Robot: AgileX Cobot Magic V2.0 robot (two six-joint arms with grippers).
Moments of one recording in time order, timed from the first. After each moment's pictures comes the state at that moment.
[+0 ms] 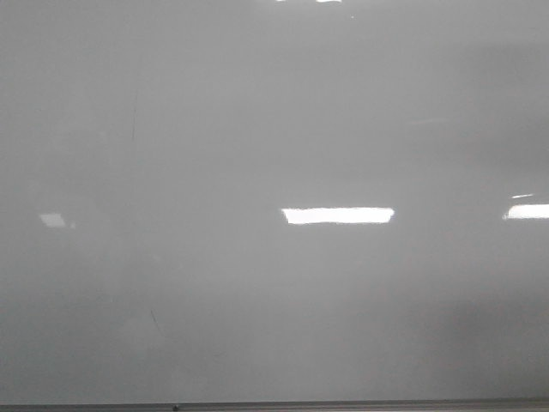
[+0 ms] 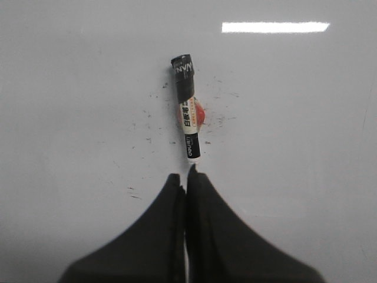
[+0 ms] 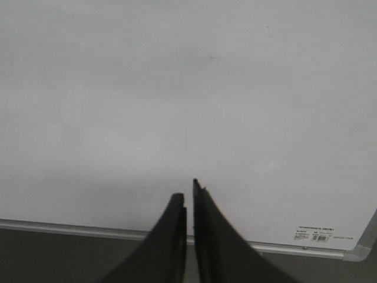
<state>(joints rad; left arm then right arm) 0.07 0.60 -0.67 -0.03 0.63 0.04 0.04 0.74 -0.70 -0.03 0.68 0.01</state>
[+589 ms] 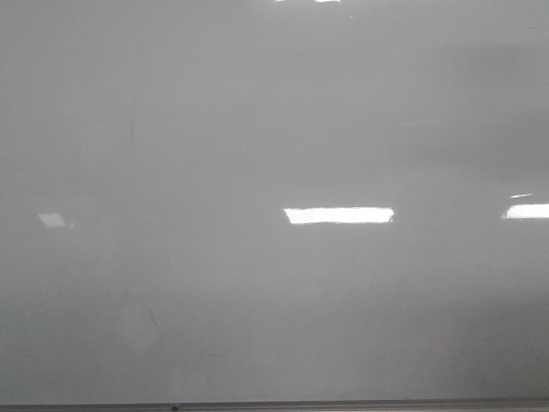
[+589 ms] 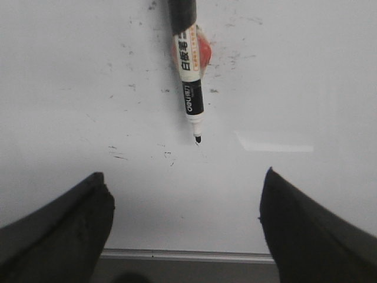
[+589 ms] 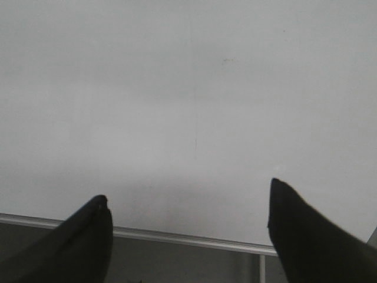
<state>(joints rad) 0.07 0.95 -0.67 -0.03 0.54 0.04 0.07 0.74 -0.70 -0.02 0.68 0.00</state>
